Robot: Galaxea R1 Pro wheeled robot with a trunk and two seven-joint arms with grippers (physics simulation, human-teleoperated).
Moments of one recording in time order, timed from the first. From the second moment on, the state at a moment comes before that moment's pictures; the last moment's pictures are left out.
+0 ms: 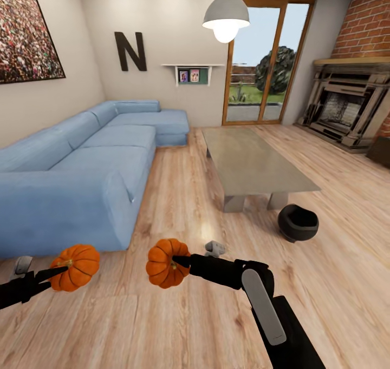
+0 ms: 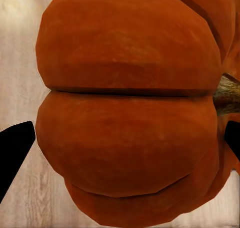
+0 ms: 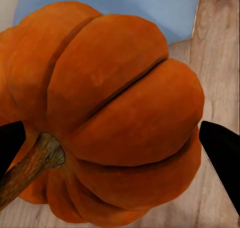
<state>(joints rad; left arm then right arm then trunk) -0.43 0.59 0.41 -0.80 0.28 0.88 -1.22 -0.39 0.14 0.25 -1.51 -0.78 0.96 -0.01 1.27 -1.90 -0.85</state>
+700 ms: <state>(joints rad) -0.43 0.59 0.41 -0.80 0.28 0.88 -1.22 -0.39 0.14 0.24 -1.51 -0.77 0.96 -0.02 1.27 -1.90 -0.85</state>
